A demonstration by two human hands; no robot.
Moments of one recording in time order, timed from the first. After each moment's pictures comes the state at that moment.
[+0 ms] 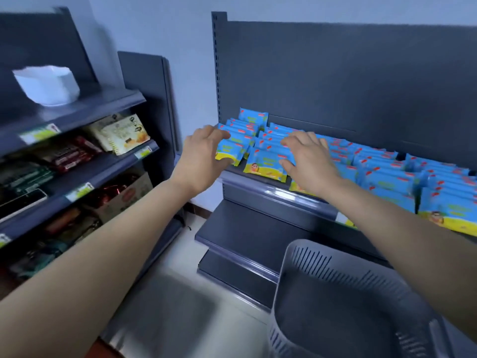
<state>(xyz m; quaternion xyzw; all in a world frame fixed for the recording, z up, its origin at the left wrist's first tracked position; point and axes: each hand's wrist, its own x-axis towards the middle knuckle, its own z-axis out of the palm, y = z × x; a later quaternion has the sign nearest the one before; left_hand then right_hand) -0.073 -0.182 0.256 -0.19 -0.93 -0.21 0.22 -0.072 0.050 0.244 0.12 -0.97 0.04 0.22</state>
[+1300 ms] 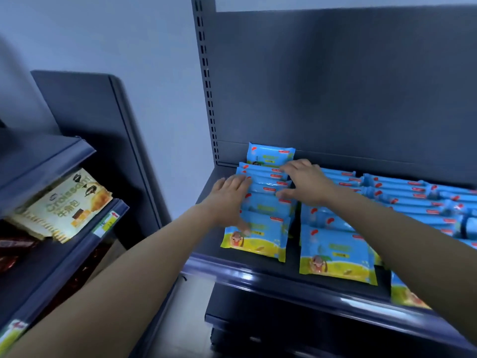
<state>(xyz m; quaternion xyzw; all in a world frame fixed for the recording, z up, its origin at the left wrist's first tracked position) -0.456 -0.201 0.156 -0.38 -0.92 0.00 -0.05 -0.412 0.019 0.184 0.03 -1.00 0.04 0.00</state>
